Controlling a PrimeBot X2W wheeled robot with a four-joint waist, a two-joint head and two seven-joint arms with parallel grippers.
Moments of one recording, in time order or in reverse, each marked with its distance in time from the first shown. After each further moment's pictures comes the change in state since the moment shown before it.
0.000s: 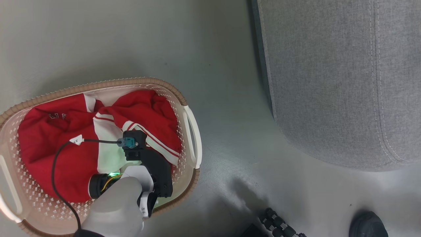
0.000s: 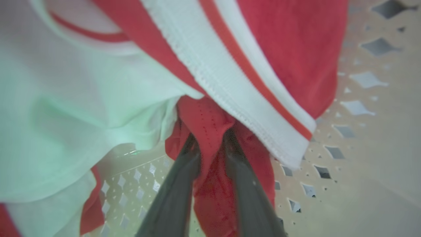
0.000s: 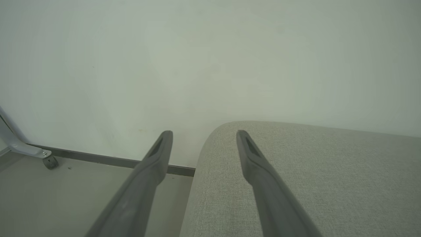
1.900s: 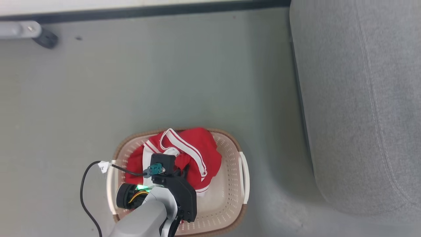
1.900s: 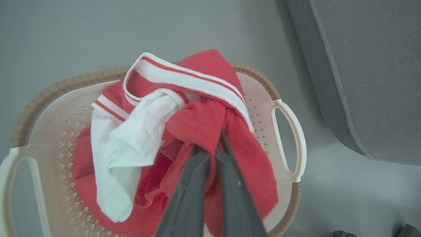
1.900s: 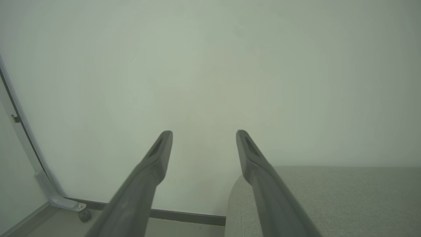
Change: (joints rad) left arm 0.065 -0.003 -0.273 -0.137 -0.137 0.000 -0.297; right arm 0.161 0.068 -0.026 0.097 -0.077 0.000 0.000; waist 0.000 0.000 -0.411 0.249
